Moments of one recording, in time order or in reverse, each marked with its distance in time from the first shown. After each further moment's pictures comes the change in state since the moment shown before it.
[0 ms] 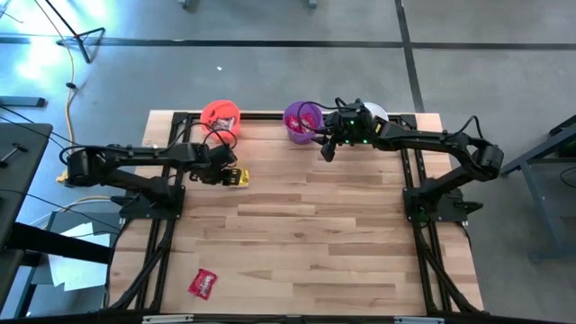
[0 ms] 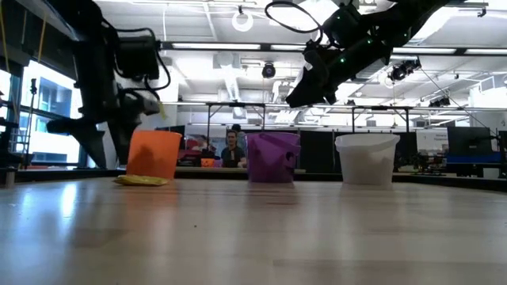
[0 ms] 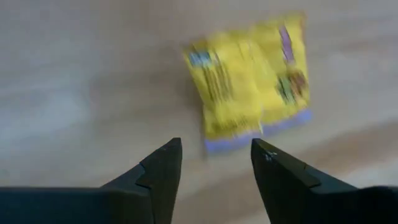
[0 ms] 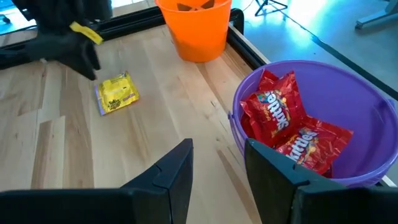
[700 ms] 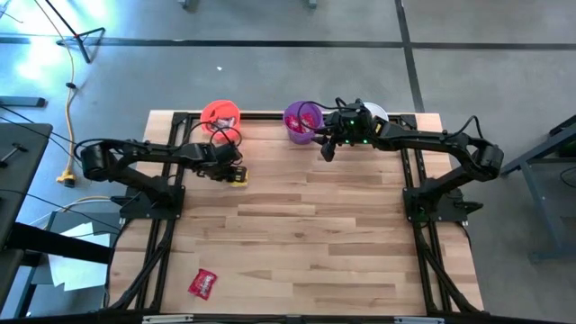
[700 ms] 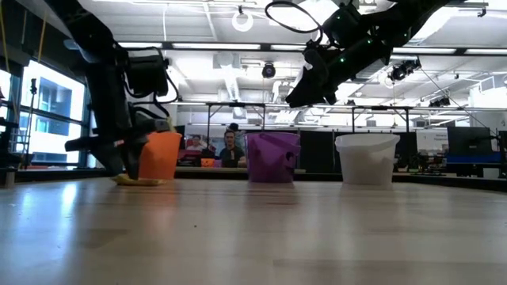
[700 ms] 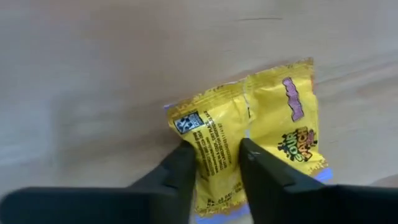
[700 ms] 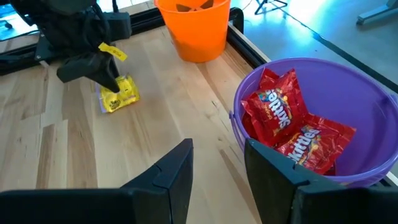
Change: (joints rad) left arm 0.058 0.172 -0.043 0.234 -0.035 0.090; right arm 0.000 0.000 0.000 0.000 -0.003 0.027
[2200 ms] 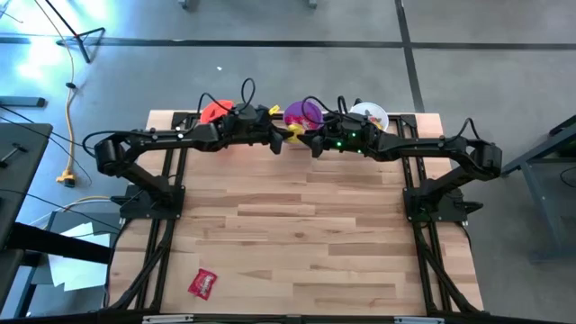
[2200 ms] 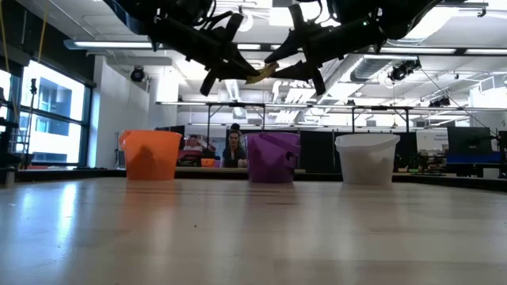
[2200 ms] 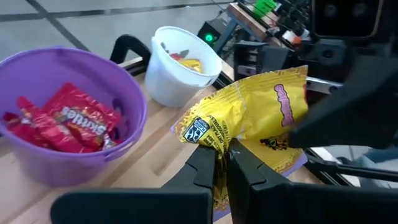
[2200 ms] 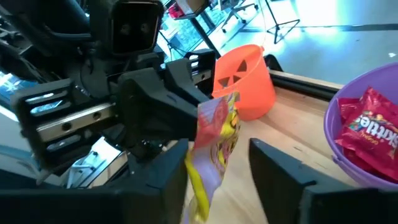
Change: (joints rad) left arm -0.008 0.110 0.437 0.617 0.123 0.445; right arm 0.165 0.000 0.000 0.290 0.132 0.604
